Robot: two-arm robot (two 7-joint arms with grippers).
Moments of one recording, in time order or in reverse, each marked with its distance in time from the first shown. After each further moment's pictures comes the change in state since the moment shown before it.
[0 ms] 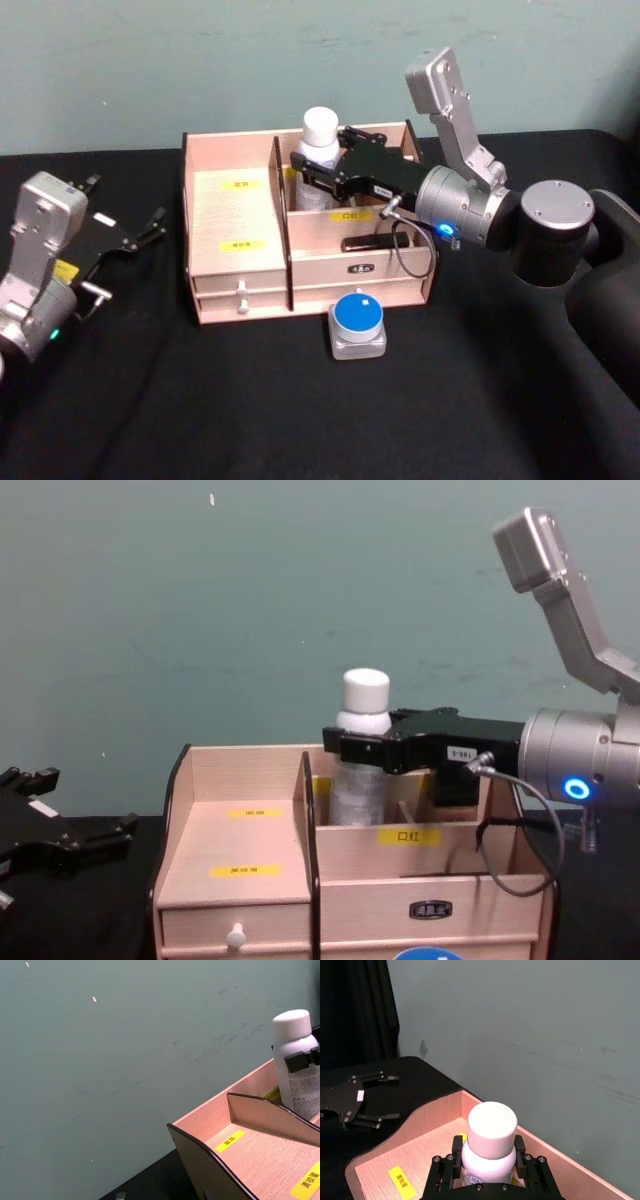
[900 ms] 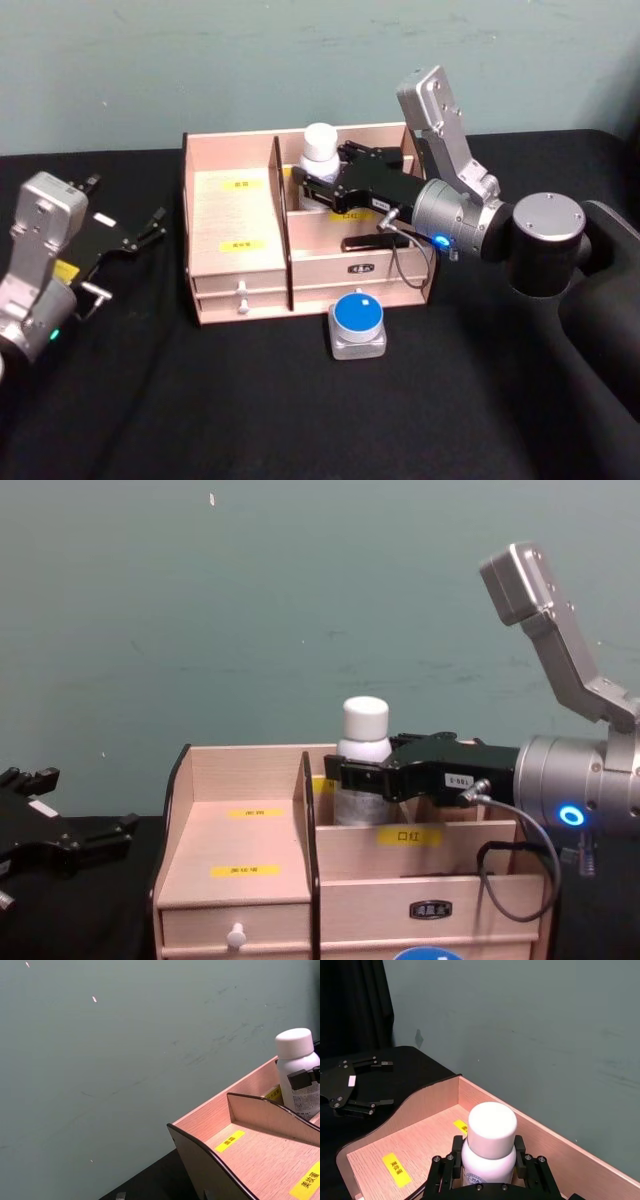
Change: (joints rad) left arm 0.000 0.000 0.000 0.000 0.000 0.000 0.000; right arm -0.003 -0.011 -0.011 0.039 -0.028 -0.015 -0.020
